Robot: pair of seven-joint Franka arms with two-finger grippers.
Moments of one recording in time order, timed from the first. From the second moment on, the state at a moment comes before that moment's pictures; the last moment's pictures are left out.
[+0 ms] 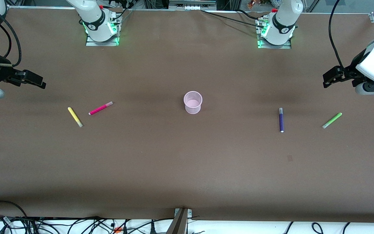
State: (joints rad) left arm -0.02 0.01 -0.04 -1.62 0.04 1.59 -0.10; right arm -0.03 0.05 -0.01 -1.69 0.05 1.64 0.09
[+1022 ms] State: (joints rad) left arm -0.03 0.07 -0.04 -1.62 0.04 1.59 -0.10; right arm -0.03 0.19 -0.02 -2.00 0.05 2.03 0.39
